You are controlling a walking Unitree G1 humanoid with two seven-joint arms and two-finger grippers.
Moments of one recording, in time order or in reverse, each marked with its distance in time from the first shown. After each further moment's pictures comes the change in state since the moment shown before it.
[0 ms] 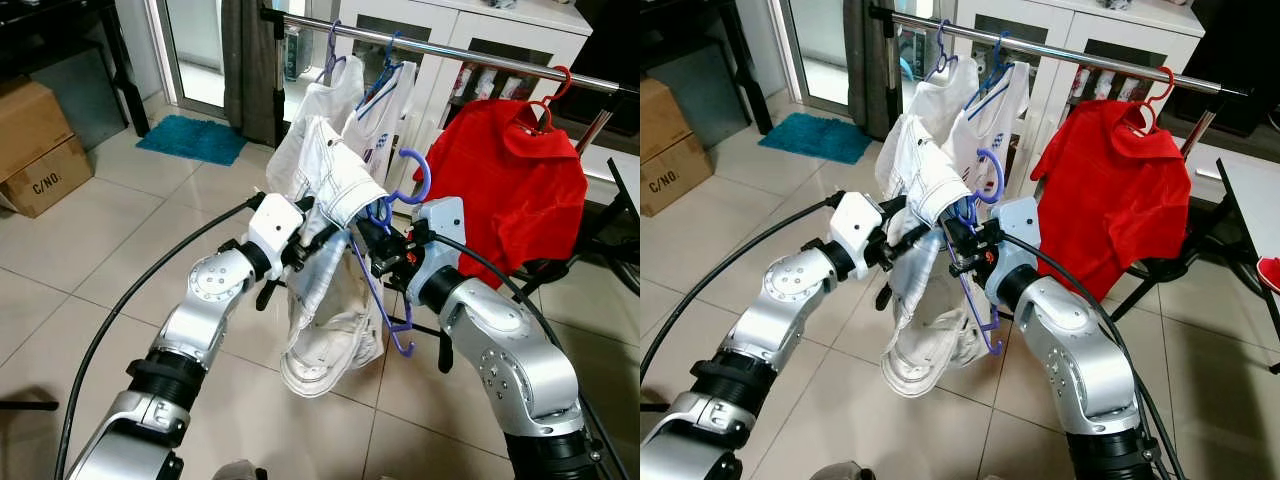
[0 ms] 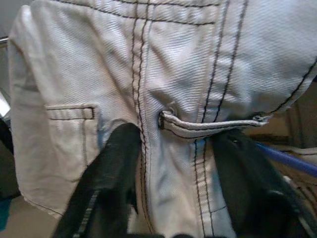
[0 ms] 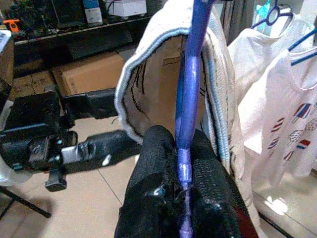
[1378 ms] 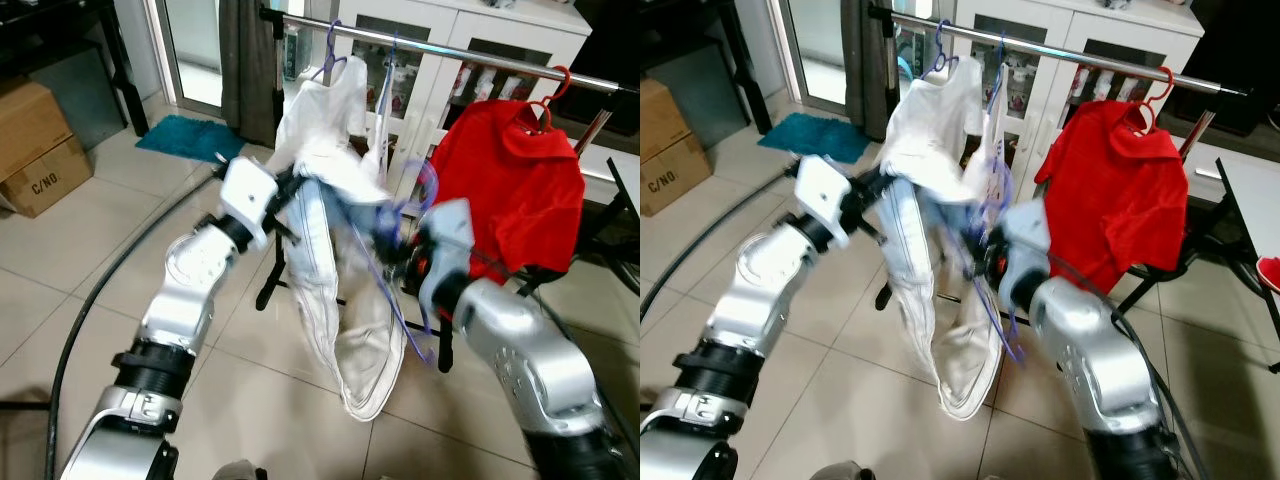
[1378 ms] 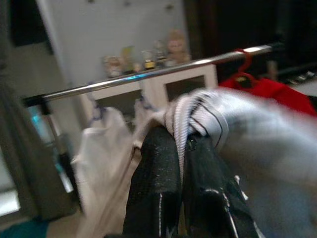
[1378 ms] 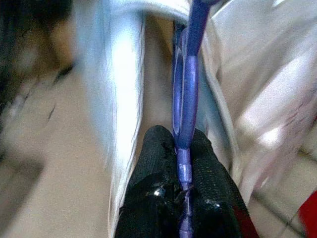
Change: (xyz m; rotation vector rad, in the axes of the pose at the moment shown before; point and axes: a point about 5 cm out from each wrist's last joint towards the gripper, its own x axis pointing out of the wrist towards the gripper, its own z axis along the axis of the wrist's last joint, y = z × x) left arm -0.012 0.036 0.037 0.010 -0.152 0.196; right arm -0.015 -0.013 -0.025 -0.107 0.231 0.040
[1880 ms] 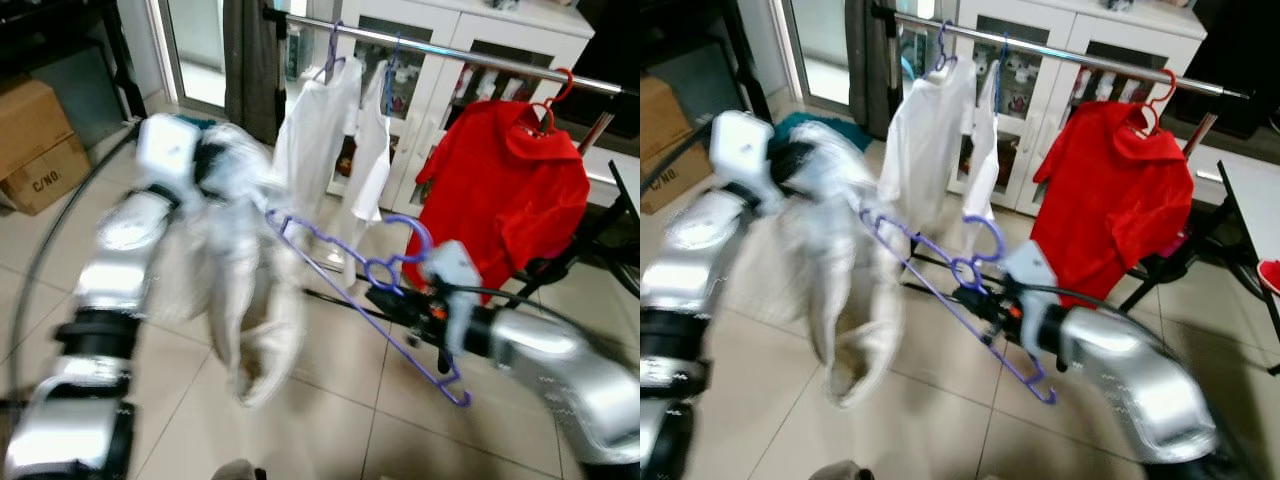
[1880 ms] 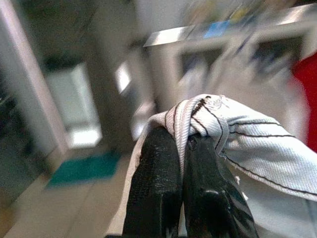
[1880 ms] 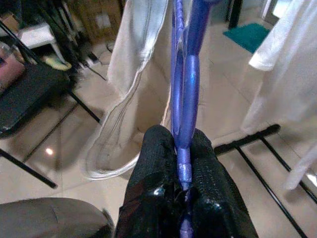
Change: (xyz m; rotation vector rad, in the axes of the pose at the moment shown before) left arm -0.035 0.089 -0.024 0.023 0.273 0.331; right arm -0.040 -0.007 -0.003 -0.006 0.036 0.281
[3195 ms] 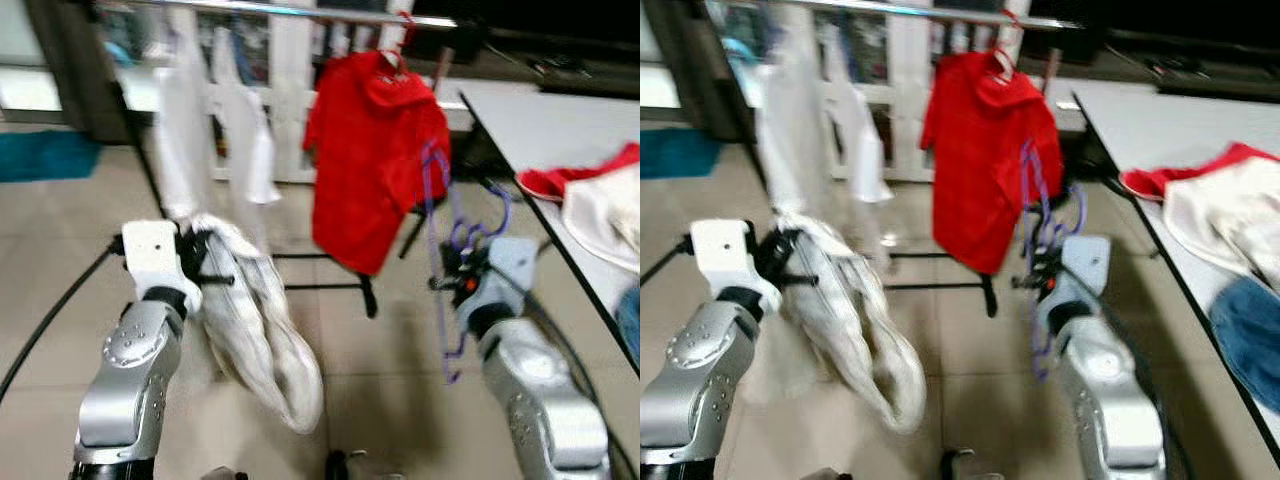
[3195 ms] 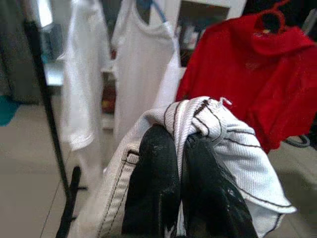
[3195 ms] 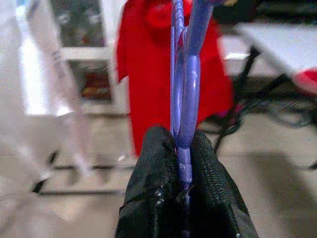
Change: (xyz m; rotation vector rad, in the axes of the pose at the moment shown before) left arm -0.086 -0.067 -0.019 -0.318 0.073 0.163; right arm 0.000 -0.022 -0.004 0.114 -0.261 -0.855
